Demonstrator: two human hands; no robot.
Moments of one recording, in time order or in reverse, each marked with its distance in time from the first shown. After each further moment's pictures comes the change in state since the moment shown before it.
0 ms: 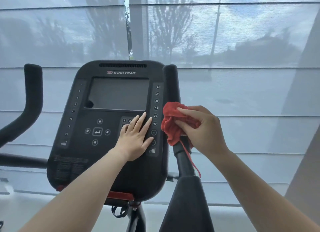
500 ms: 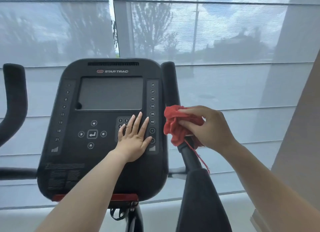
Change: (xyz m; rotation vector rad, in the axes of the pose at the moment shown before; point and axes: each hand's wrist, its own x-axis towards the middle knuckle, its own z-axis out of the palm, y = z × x) left_hand 0.004 -0.006 0.012 -0.124 -0.008 0.018; right_hand -0.004 -0.016 -0.010 -0.076 -0.085 0.051
